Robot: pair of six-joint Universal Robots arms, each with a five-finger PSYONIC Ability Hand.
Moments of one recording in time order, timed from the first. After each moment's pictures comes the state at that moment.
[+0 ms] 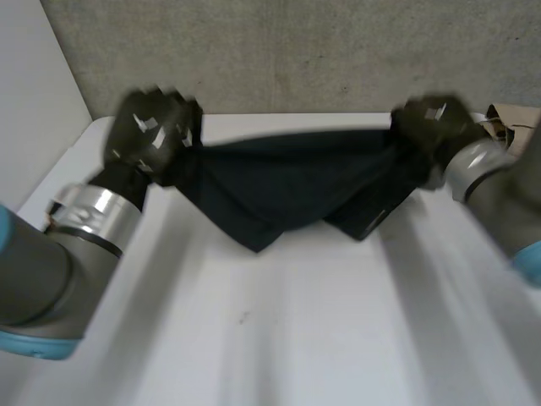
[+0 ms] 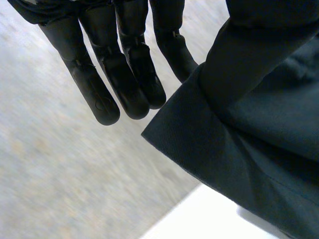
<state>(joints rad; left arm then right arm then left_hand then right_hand) 4.29 -1.67 -1.80 3.75 -1.40 3.35 1.90 -1.26 1.34 -0.01 1.45 2.75 1.16 1.20 1.19 1.20 0.99 1.11 1.18 1.15 1.20 0.97</state>
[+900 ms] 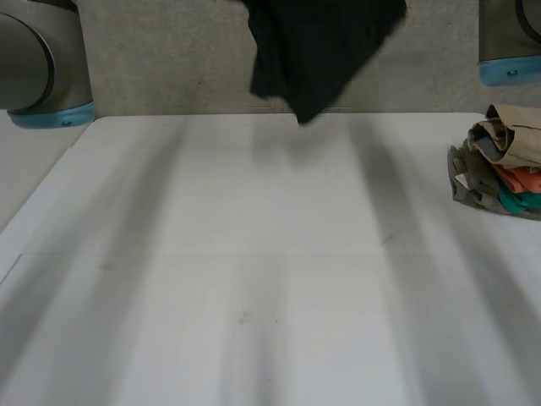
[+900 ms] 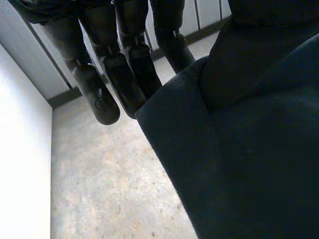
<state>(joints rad) 4.34 -1.95 -1.04 4.07 -1.58 3.31 1.94 -0.93 0.44 -0.40 1.53 2.77 1.16 1.20 1.20 1.20 0.99 1.12 1.18 1.19 1.20 0.99</state>
